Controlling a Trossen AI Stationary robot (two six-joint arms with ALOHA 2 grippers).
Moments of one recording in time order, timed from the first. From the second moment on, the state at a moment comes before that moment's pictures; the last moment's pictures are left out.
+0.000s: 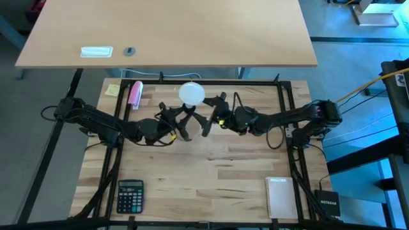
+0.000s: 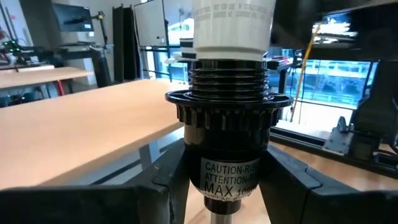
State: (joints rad) left arm -0.17 1.34 0.65 0.74 -0.88 0.03; right arm 0.07 1.59 1.09 0.65 0.47 -0.01
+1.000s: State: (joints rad) left arm -0.26 1.34 0.64 0.73 -0.76 0.04; right arm 0.04 1.63 1.21 0.45 0.11 0.00
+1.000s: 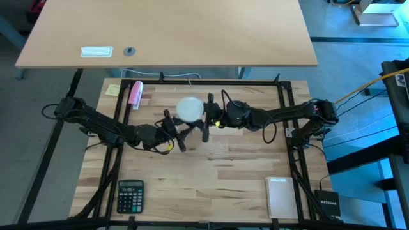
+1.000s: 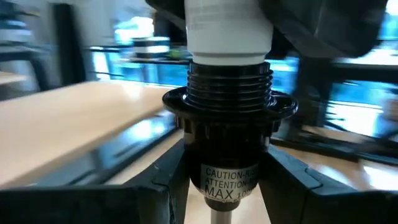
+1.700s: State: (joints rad) left arm -0.27 1.34 0.64 0.73 -0.15 -0.04; right arm 0.04 1.61 1.21 0.40 -0.50 0.02
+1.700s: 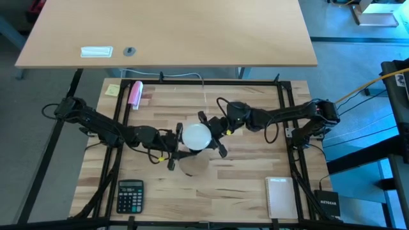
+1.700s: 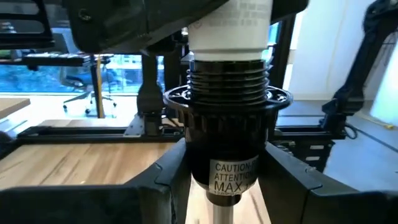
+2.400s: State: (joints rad) left arm -0.24 1.34 0.67 0.76 -0.71 0.11; right arm 0.05 1.36 1.21 -0.10 0.08 0.03
